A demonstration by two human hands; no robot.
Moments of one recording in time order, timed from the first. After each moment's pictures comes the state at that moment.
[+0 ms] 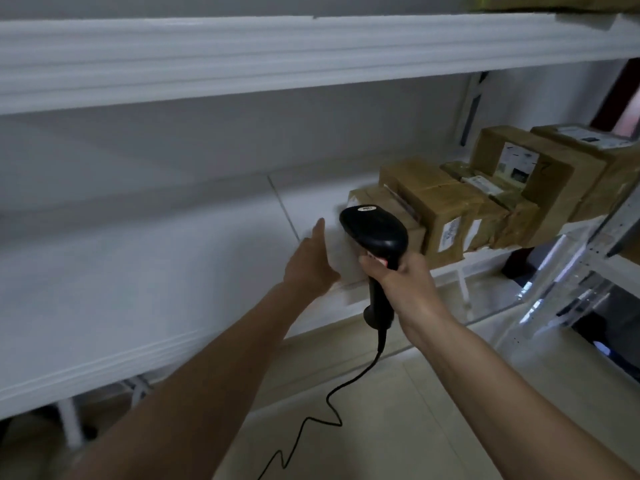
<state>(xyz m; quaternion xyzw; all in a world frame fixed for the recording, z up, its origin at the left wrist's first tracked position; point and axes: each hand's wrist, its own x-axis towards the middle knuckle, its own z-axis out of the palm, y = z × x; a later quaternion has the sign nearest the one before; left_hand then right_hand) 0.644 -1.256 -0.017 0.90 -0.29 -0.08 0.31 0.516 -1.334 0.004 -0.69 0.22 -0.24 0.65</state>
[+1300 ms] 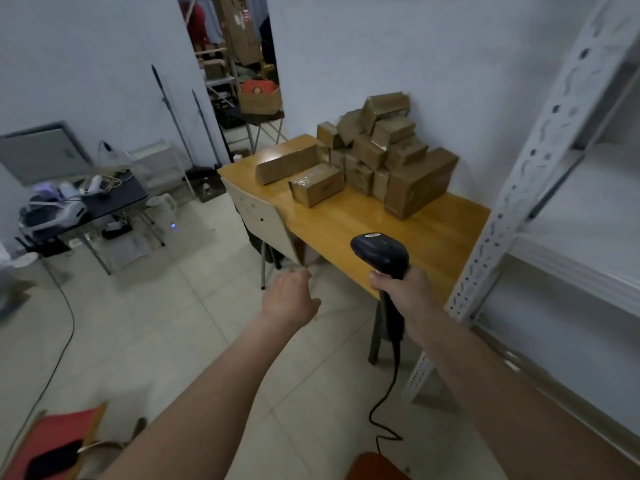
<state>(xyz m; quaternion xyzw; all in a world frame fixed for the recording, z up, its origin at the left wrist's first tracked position) 0.435 -0.406 -0.094 0.93 0.33 -0.02 0.14 0.527 -0.567 -0.073 -0.73 -0.09 0.25 0.63</state>
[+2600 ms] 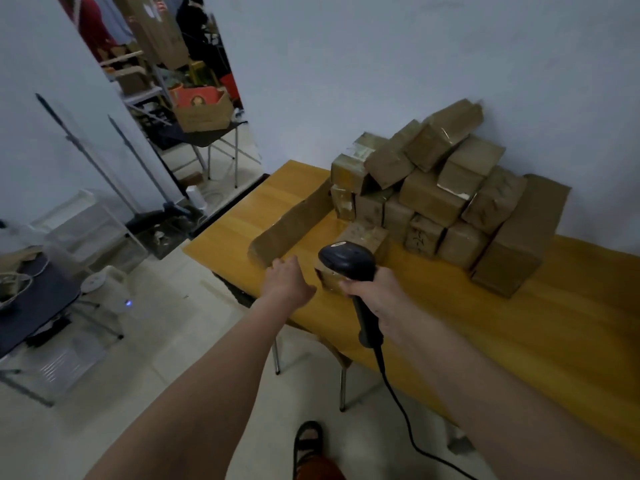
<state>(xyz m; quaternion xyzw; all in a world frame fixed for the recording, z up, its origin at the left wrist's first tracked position) 0.788 0.069 -0.142 0.94 0.30 -0.10 0.14 0.800 -0.097 -0.108 -0.72 0.01 0.28 0.64</state>
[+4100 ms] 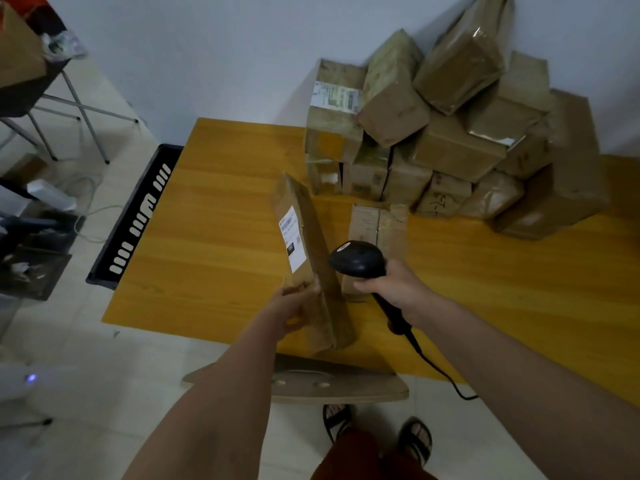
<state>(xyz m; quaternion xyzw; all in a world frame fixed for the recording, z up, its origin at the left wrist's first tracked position) 0.918 0.237 -0.292 0.60 0.37 -0.35 0.62 0.922 0.038 -0.203 -0.75 0.20 0.28 0.57</state>
